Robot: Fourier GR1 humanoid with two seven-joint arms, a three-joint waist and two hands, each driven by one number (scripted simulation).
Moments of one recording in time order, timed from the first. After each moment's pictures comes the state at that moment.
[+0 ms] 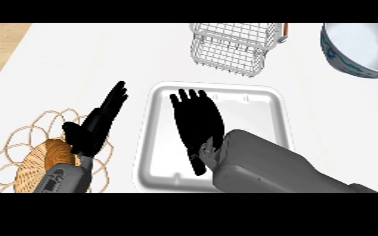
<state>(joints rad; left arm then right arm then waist) -0.16 0.26 -0.22 -1.30 0.20 0.02 -0.13 -0.83 -0.20 0.89 -1.46 0.35 0.34 1.01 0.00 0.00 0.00</state>
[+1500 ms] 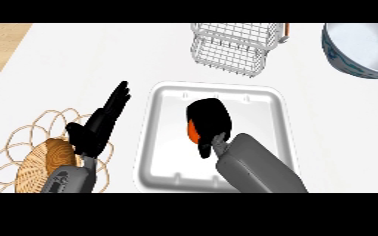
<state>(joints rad) -0.14 0.18 -0.15 -1.34 0.11 -0.03 -0.09 -0.59 -0.06 0.67 -1.23 0.77 0.29 0.64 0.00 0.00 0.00</state>
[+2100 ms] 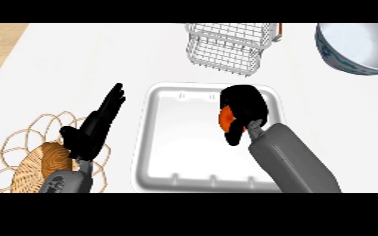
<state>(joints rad) -0.10 0.17 -0.11 -1.37 0.08 -0.04 -0.08 -0.53 -0.19 0.50 -1.23 0.83 0.23 0.53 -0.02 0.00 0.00</state>
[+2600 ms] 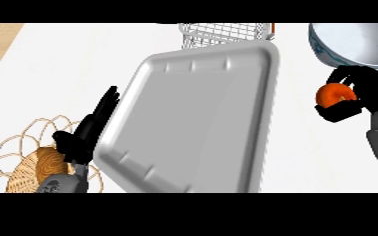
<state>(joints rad) -0.08 0.18 -0.09 -1.37 0.09 -0.05 -0.11 -0.37 -0.59 0.05 -1.27 0.63 0.10 0.35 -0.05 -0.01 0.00</state>
